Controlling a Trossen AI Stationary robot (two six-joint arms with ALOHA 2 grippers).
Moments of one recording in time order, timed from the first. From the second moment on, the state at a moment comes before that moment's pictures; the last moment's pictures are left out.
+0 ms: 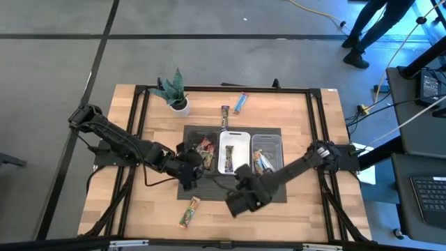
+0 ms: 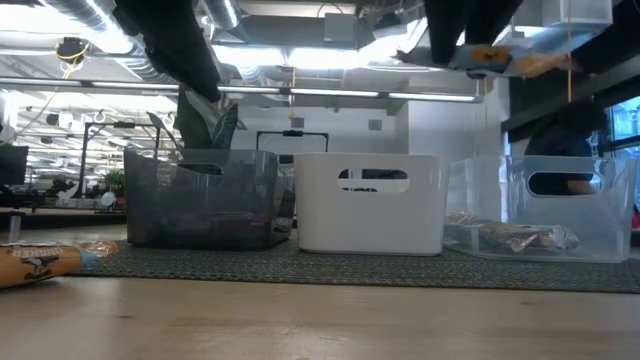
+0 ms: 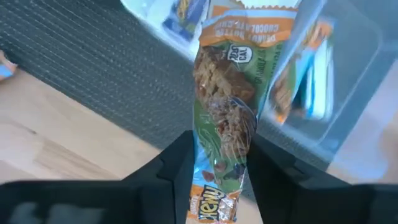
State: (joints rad) left arm -0.42 1.41 1.02 -0.61 -0.42 -0.61; right arm 0.51 2.17 2.12 -1.57 0.29 1.53
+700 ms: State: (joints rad) left arm -0.44 1.41 1.02 -0.60 -0.37 -0.78; right arm 0.27 1.80 1.32 -1.33 0.28 1.27
